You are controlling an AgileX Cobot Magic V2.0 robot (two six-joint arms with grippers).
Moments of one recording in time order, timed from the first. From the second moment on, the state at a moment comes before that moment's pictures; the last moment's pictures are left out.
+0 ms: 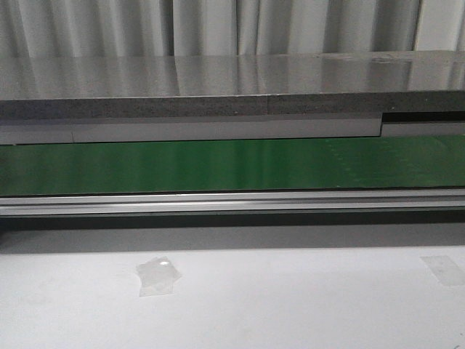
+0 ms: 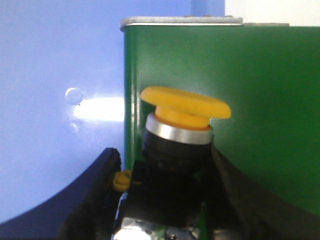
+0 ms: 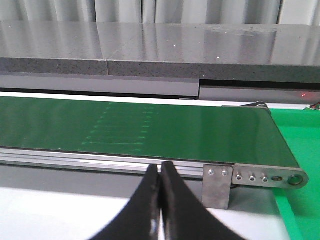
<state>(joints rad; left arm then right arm) 0.18 1.75 -1.33 -0.12 0.86 0.21 0.11 -0.01 0.03 -0.03 0.11 0.03</state>
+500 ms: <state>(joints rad) 0.18 1.76 -1.28 -0.13 0.85 0.21 0.11 -0.01 0.03 -0.03 0.11 0.03</state>
